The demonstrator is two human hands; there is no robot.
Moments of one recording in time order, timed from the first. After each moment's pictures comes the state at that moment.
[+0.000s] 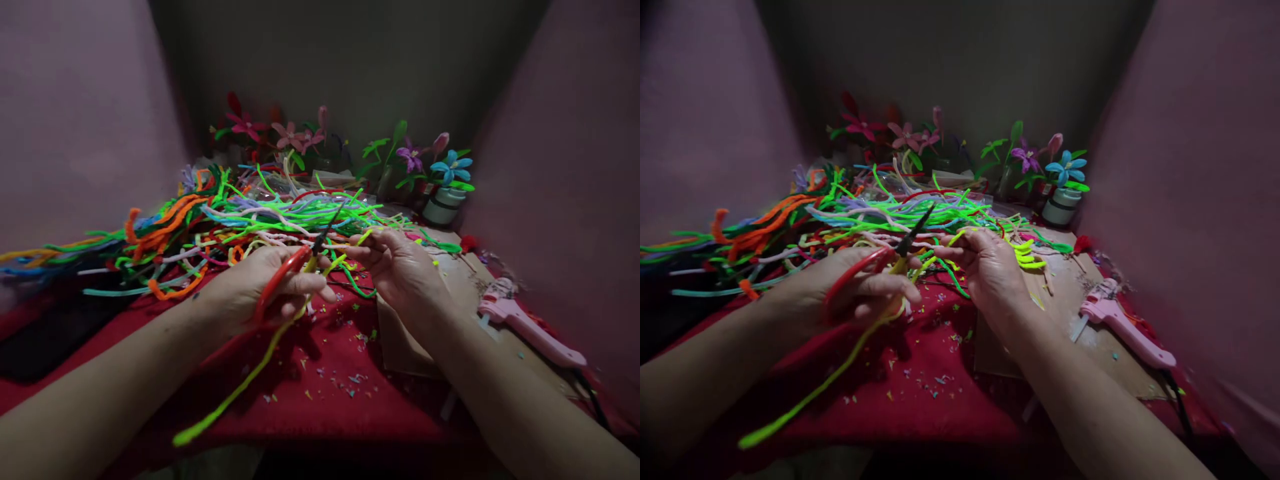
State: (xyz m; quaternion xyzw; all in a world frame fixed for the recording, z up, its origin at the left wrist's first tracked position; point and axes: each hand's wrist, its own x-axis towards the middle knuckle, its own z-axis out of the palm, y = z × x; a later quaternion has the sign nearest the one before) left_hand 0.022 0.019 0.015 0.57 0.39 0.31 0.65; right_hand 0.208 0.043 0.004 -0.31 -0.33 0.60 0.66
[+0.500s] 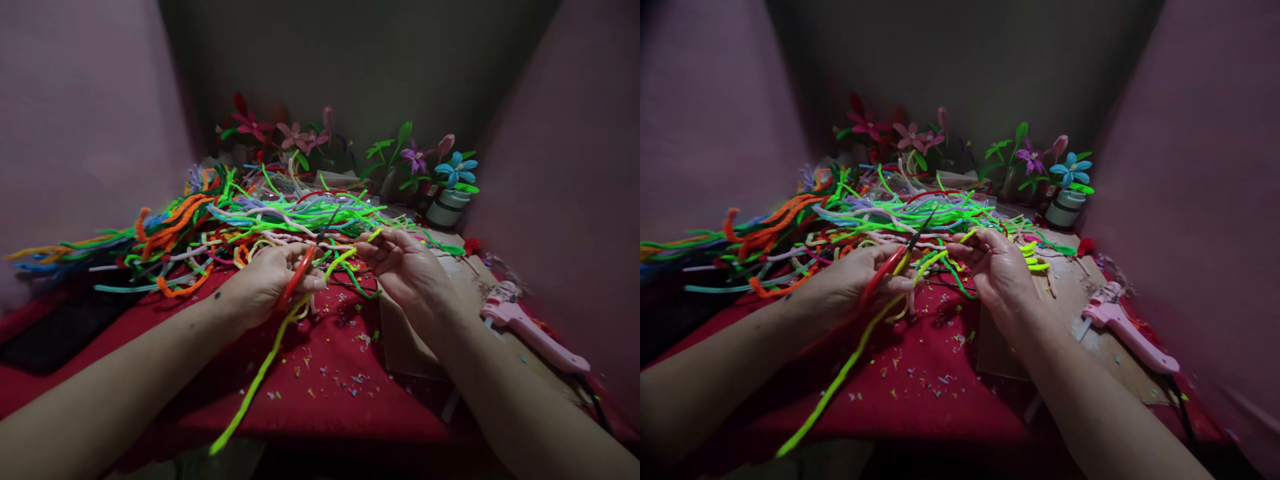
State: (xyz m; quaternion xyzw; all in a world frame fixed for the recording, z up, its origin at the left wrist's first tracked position) left_hand 0.027 0.025 0.007 0.50 0.41 0.36 0.67; right_hand 0.211 0.045 0.012 -0.35 -0.27 0.63 0.64
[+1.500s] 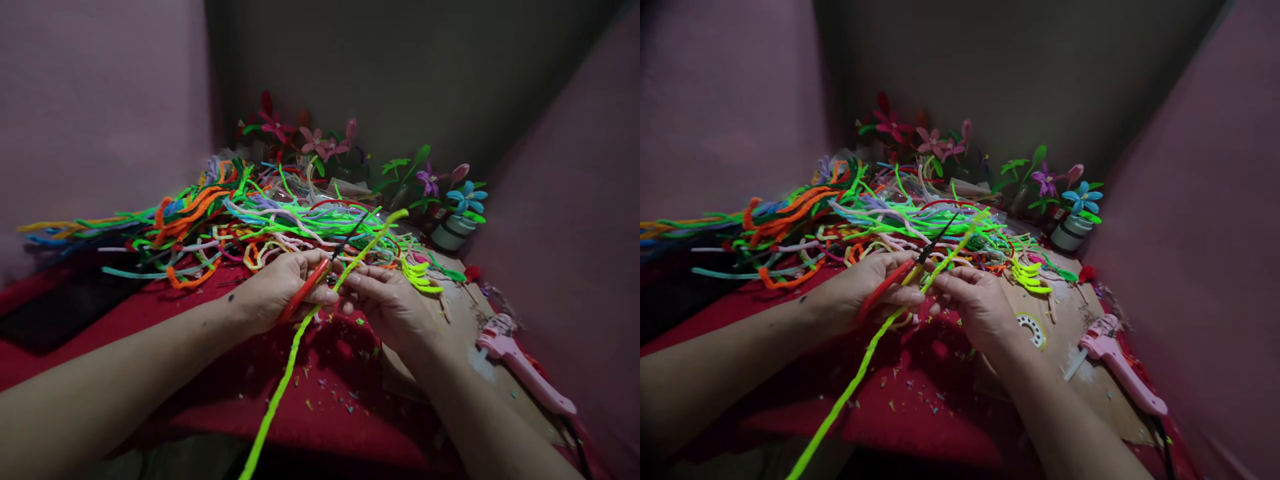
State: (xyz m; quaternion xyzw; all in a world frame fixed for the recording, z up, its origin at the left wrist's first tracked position) left_hand 0.020 0.027 0.004 0.53 0.33 0.35 0.70; right_hand 0.195 0.025 0.000 -0.35 -0.46 0.68 0.46
